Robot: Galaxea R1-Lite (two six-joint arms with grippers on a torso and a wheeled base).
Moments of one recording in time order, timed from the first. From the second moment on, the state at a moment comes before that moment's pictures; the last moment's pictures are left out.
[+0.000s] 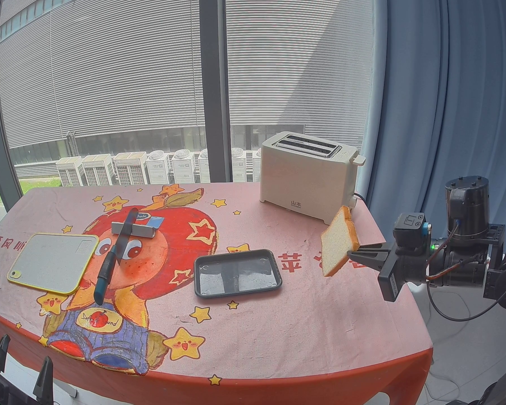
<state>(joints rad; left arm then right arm) -0.01 0.02 -0.02 0.00 0.01 0.00 0.52 1.60 -0.66 -0.46 0.18 -0.36</state>
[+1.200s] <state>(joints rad) 0.00 0.02 -0.02 0.00 0.01 0.00 0.47 1.58 -0.68 -0.46 0.19 -0.36</state>
